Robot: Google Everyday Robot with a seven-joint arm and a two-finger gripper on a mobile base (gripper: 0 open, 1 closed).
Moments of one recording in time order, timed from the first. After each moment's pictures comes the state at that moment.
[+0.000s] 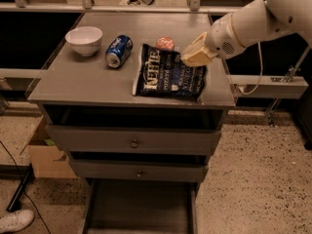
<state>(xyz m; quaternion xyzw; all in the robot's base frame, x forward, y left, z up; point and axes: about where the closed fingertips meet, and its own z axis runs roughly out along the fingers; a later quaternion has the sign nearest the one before) 0.628 -0.089 0.917 -0.58 0.70 0.17 0.38</state>
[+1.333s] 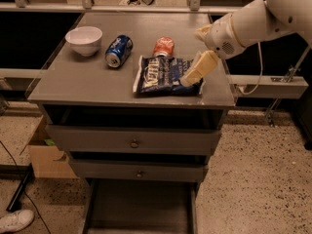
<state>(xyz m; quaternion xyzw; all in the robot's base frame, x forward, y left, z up) 0.628 -0.089 0.916 -0.58 0.70 0.17 0.38</state>
